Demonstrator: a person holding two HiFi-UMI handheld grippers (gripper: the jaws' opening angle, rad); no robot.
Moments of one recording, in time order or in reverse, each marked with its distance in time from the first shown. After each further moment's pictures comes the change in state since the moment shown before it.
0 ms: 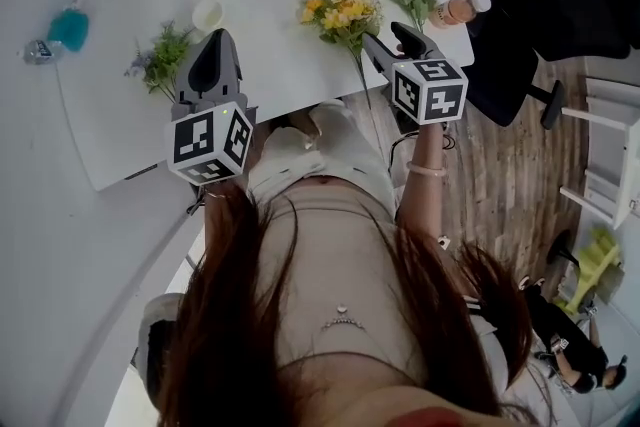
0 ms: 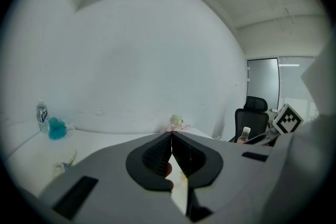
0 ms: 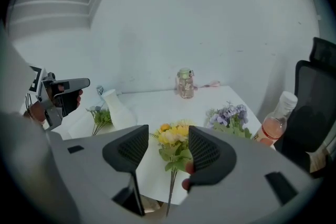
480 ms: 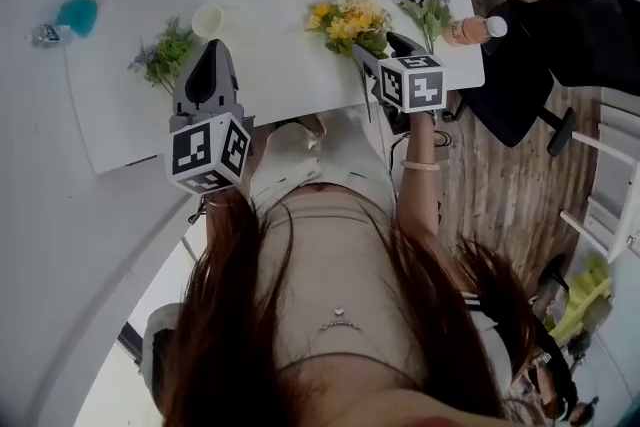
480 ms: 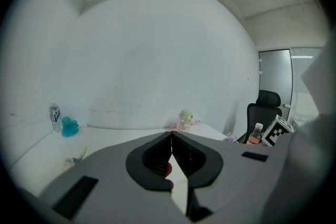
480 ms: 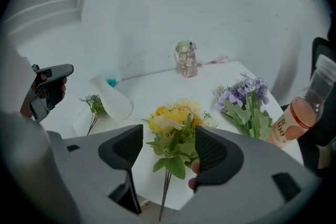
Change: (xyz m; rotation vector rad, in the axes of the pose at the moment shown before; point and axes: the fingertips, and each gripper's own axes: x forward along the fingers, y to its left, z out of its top) left arm 0.009 0.005 -0.007 -0.001 0.052 0.138; right arm 0.067 -0.020 -0.042 0.051 0.191 0.100
